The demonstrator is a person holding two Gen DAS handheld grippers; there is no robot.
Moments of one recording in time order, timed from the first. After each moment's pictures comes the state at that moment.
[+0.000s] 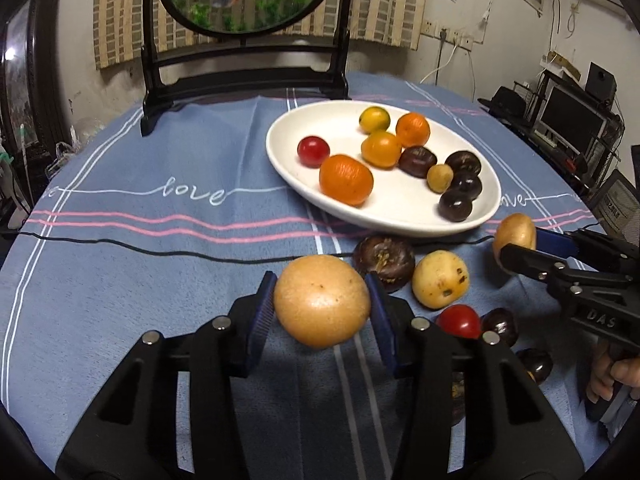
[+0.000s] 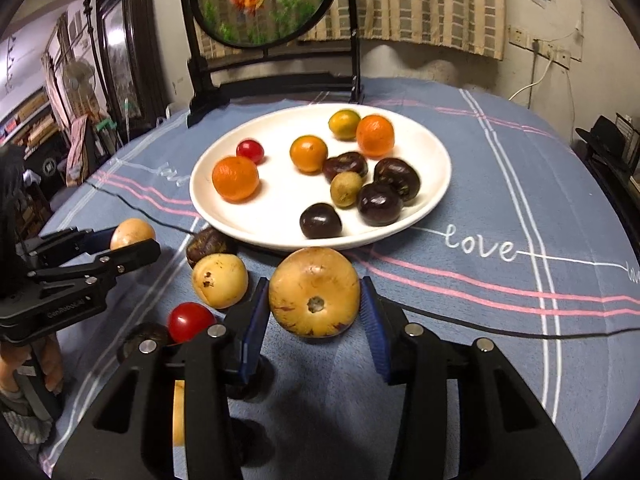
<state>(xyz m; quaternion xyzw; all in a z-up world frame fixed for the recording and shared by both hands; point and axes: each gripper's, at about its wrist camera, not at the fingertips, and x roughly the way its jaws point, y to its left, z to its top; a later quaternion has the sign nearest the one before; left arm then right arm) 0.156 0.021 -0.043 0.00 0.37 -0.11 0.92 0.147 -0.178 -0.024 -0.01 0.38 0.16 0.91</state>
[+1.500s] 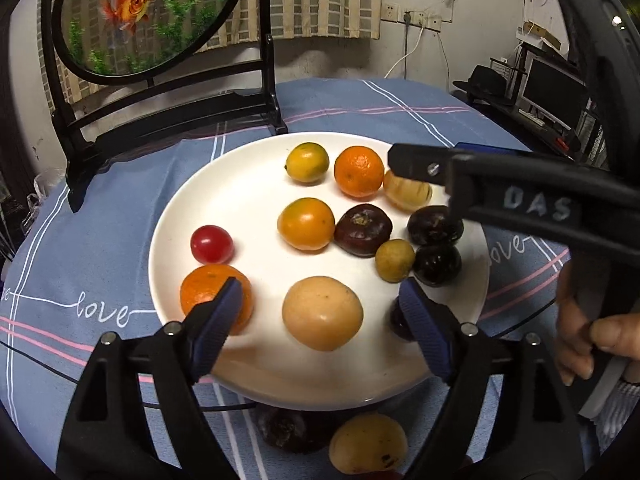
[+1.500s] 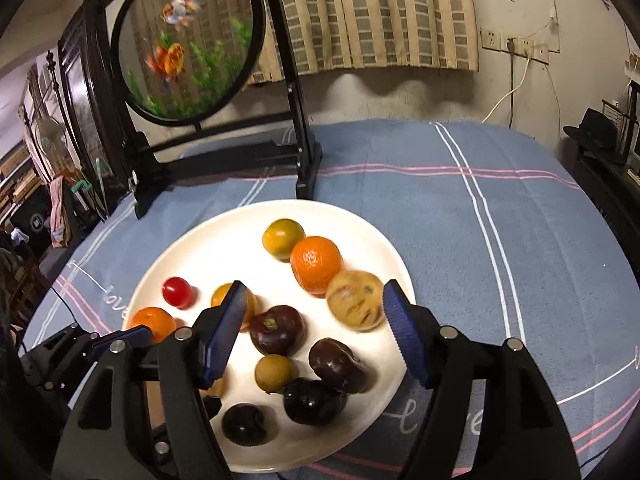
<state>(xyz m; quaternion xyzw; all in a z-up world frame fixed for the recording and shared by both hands) 0.253 -0.067 -0.030 0.06 0.37 -0.15 0.91 0.277 -0.205 0.010 0.05 0.34 0.12 0.93</state>
